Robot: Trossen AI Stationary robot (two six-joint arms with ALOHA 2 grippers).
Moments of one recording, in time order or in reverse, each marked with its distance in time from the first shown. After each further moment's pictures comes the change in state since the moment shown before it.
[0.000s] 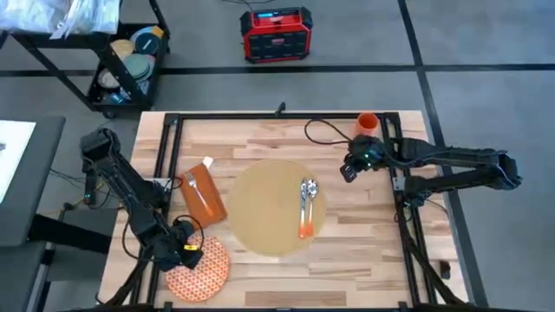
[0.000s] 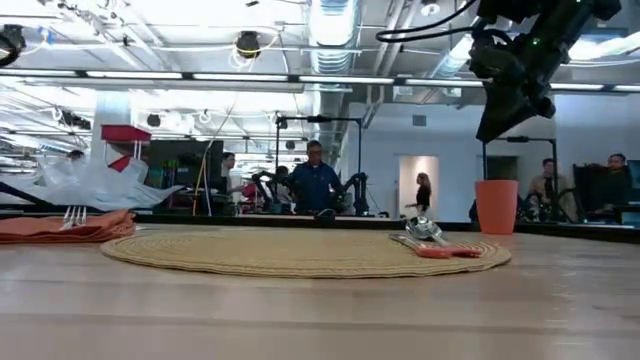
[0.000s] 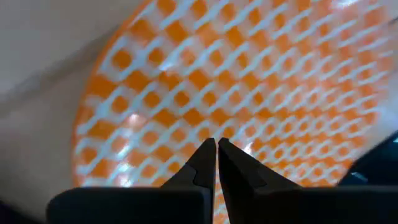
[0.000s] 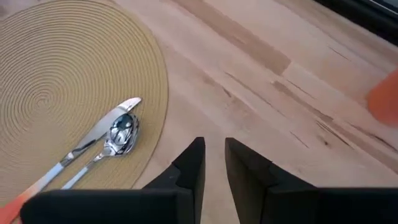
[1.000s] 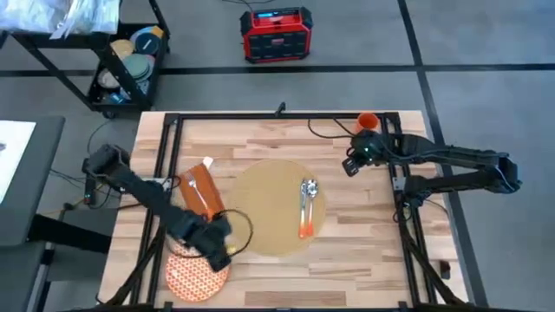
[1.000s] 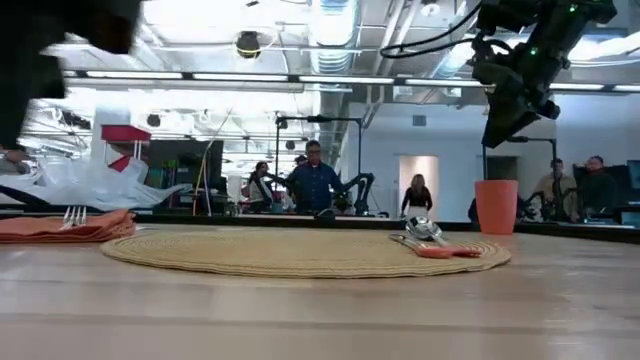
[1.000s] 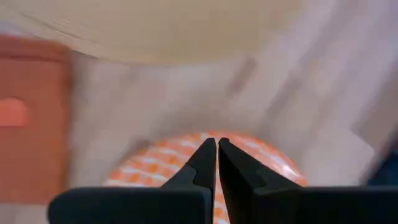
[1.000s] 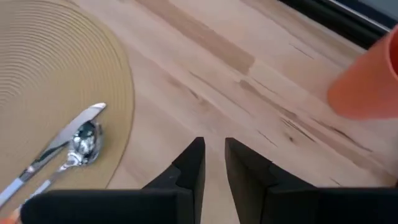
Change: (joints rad) left arm 0.316 0.223 0.382 -0.240 -0.047 0.837; right arm -0.078 0.000 0.000 -0.025 0.024 -0.038
